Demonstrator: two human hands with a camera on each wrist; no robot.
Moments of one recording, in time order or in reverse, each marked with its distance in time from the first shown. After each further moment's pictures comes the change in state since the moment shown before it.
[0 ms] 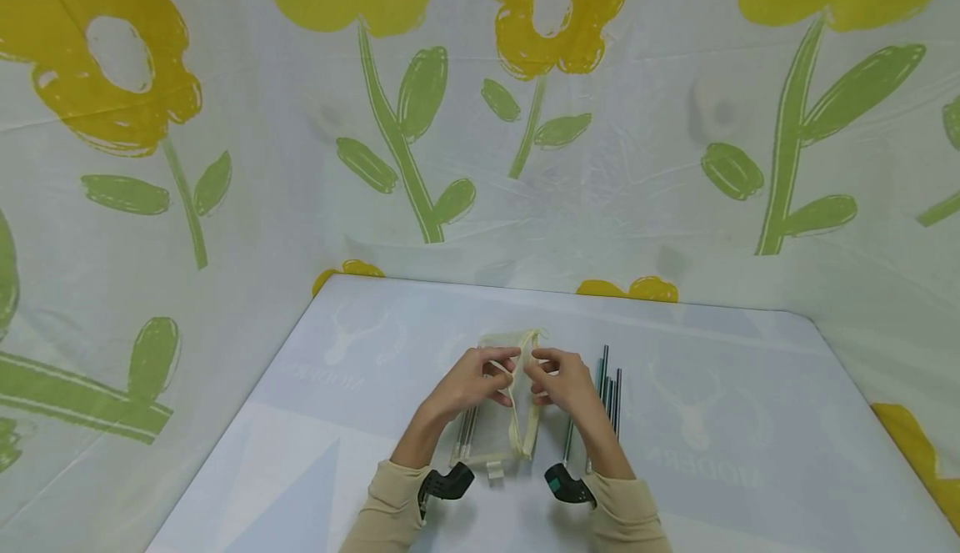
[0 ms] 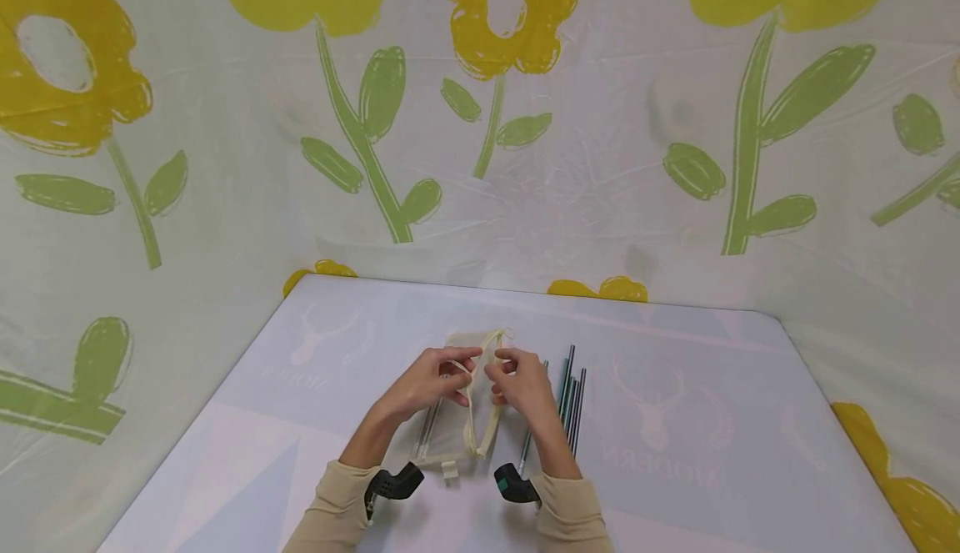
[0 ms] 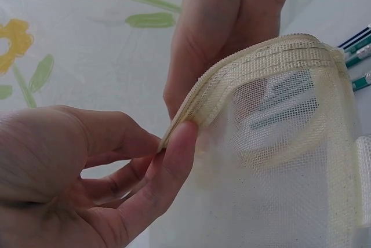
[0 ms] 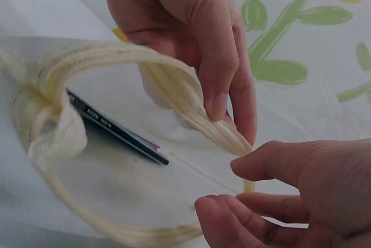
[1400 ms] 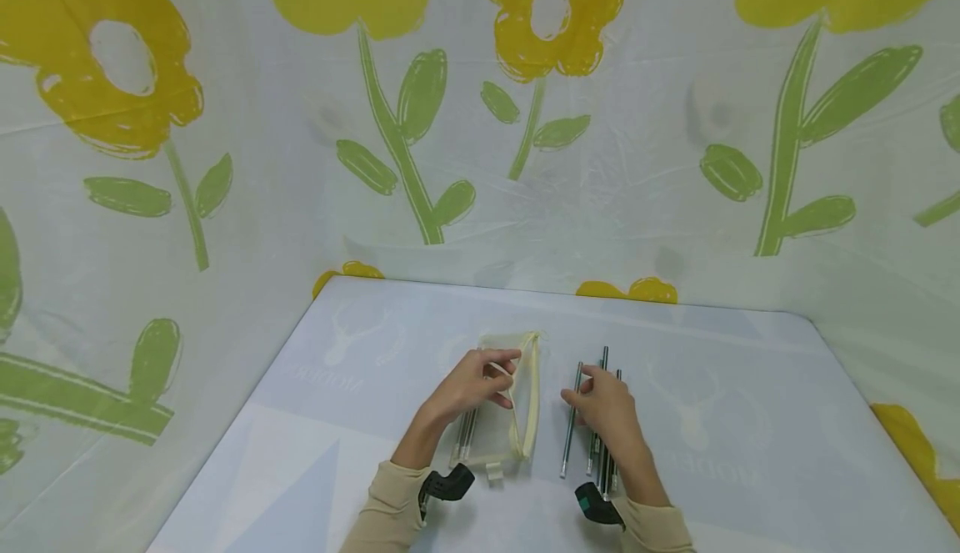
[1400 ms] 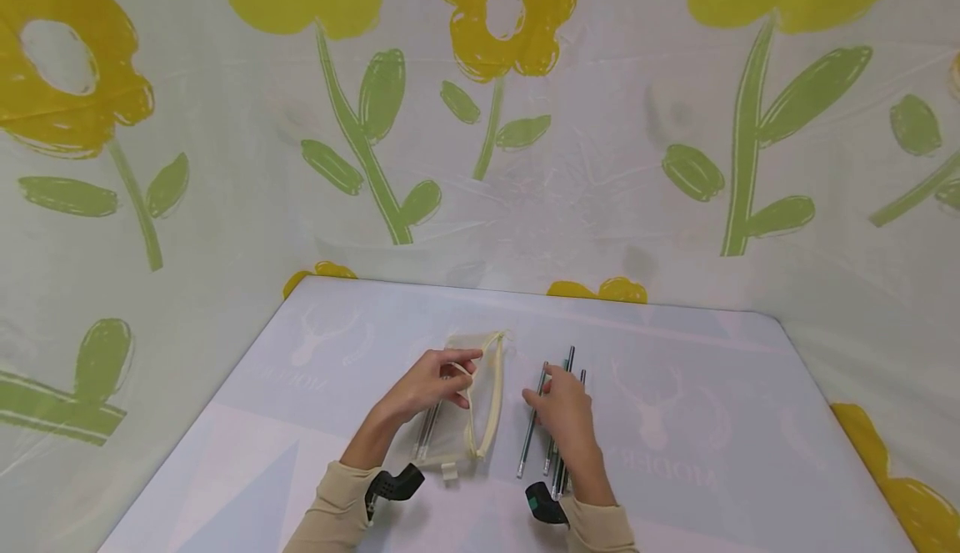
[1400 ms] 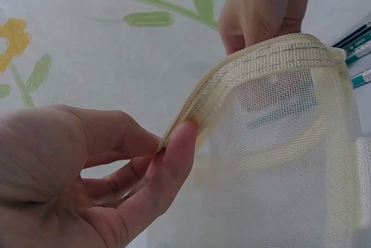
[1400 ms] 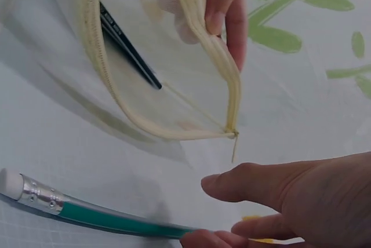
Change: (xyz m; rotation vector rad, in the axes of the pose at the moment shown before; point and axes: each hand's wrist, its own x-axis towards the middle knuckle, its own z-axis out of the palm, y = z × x) left_hand 0.000 0.000 0.002 -0.017 -0.002 0.000; right_hand -0.021 0.031 -0.033 -0.410 0.150 0.075
